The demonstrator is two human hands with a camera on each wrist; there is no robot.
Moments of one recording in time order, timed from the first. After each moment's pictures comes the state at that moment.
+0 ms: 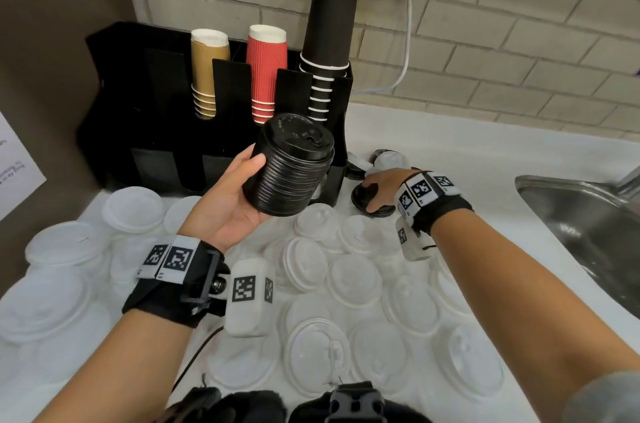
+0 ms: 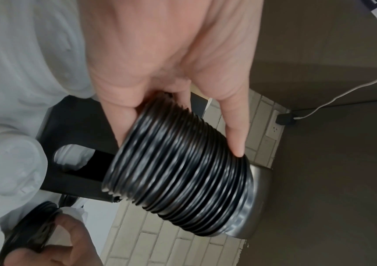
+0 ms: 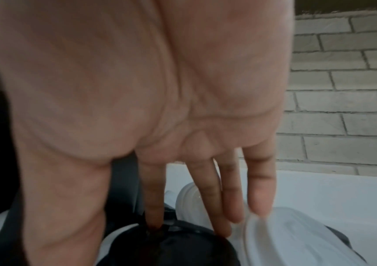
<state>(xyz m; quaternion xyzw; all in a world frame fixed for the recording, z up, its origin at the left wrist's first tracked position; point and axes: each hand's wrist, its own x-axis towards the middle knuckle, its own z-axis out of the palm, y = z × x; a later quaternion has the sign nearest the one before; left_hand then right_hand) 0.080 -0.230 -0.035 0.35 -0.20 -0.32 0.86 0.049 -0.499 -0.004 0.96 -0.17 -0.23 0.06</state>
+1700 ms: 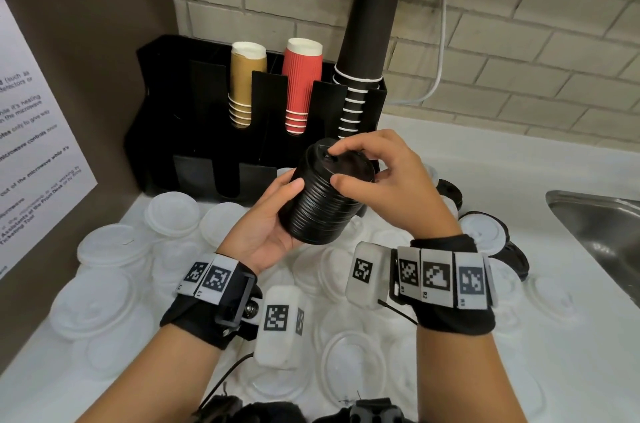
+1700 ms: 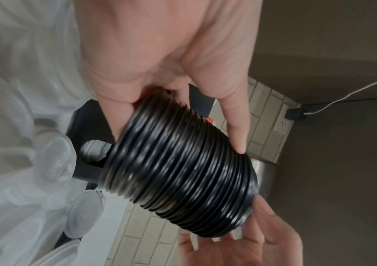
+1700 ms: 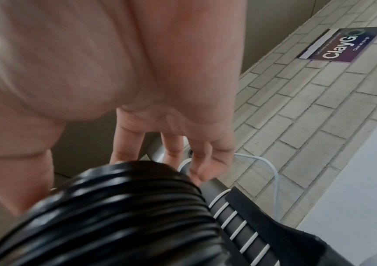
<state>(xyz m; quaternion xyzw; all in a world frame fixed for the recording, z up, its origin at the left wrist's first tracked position) 0.067 -0.221 -0.041 0.37 -0.12 -0.34 0.85 -0.013 -0.372 0.052 0.88 0.02 0.21 -0.43</state>
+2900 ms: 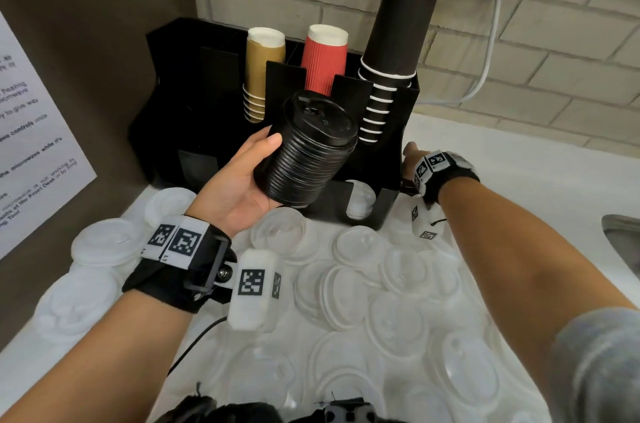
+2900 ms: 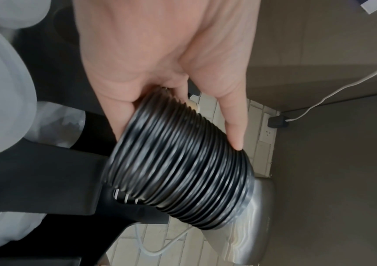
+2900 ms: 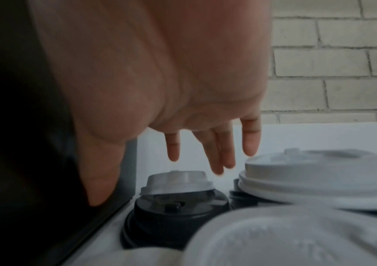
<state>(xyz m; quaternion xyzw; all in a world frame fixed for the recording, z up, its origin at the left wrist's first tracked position) 0.117 -0.210 -0.007 0.44 -0.09 -0.25 0.86 0.178 -0.539 -0.043 0.97 -0.20 -0.13 0.09</state>
